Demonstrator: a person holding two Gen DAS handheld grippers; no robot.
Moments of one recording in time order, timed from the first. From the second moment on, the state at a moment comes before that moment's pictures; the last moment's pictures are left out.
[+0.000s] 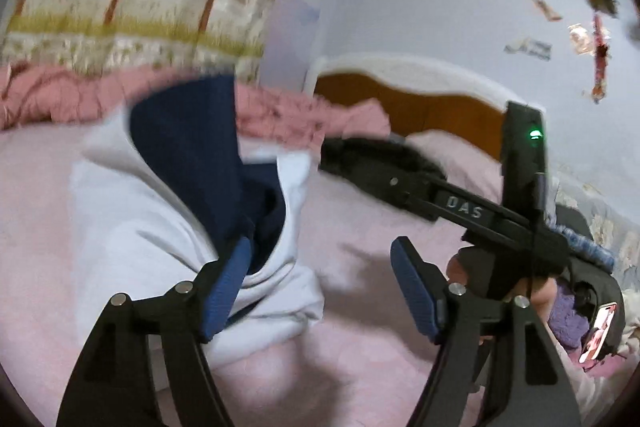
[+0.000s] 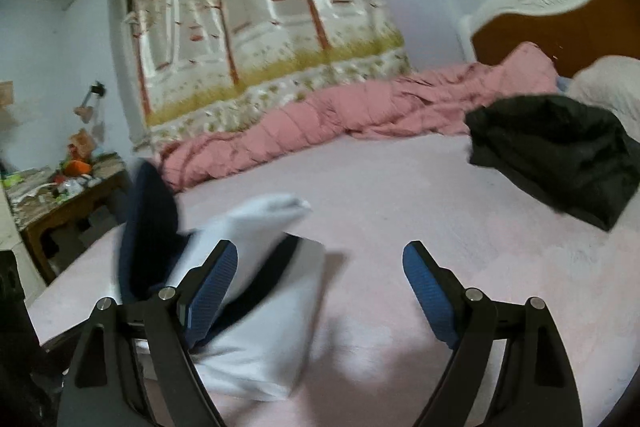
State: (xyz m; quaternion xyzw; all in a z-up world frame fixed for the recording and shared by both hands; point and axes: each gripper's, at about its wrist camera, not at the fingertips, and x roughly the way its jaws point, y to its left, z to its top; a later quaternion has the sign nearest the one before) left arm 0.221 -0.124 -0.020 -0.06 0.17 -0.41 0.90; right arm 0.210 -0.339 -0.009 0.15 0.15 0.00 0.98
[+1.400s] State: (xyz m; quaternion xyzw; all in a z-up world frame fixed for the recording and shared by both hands) left arm 0.284 -0.063 -0.046 -0.10 0.23 -0.15 0.96; right arm 0.271 -0.306 -0.019 0.15 0.26 0.07 0.95
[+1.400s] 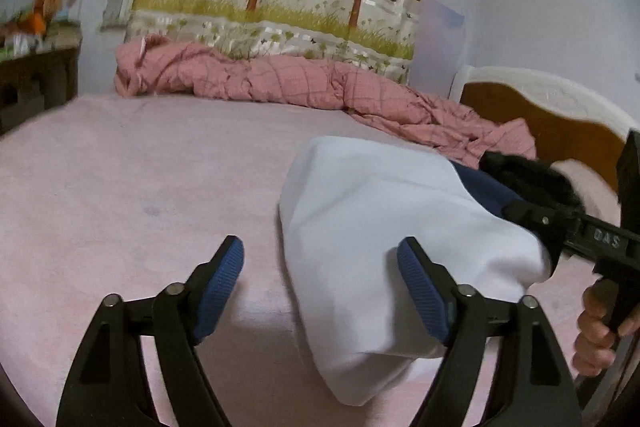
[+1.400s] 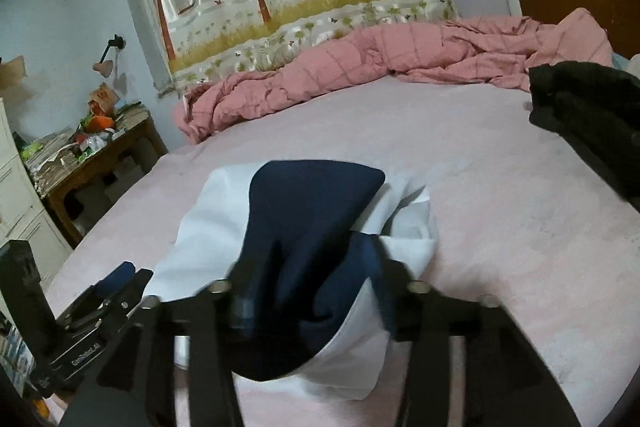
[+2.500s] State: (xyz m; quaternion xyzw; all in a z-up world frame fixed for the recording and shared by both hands) left arm 0.316 -0.059 -0.080 -0.26 0.38 -0.25 0.85; right arm 0.297 -0.342 -0.100 0.30 0.37 0.16 0.86
